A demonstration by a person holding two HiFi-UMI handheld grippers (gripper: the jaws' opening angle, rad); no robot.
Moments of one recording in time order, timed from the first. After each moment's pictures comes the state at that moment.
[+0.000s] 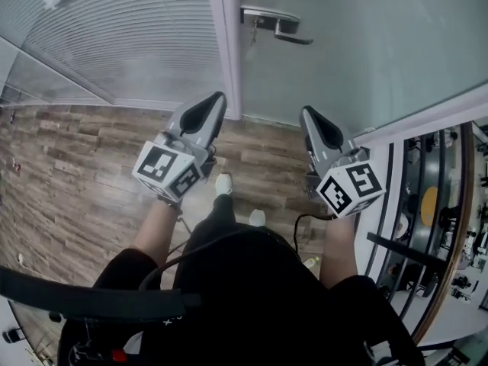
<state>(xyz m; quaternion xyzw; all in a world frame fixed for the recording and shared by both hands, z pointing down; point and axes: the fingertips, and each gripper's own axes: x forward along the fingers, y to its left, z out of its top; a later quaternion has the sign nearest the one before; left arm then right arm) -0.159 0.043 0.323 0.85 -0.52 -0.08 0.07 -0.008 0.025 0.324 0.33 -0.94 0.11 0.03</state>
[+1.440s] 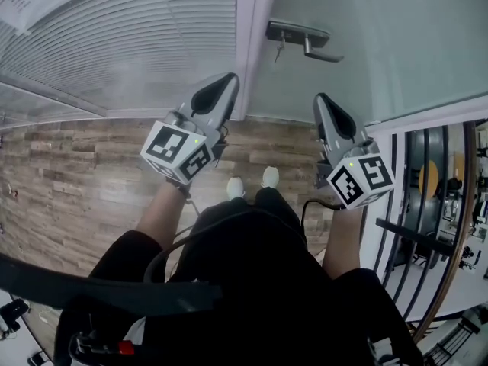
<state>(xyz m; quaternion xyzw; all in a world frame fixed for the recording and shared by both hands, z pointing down) -0.237 -0.057 0.328 0.88 -0.46 -0.10 0.09 -0.083 -0.049 0.321 0.41 -0.91 0.09 0.04</state>
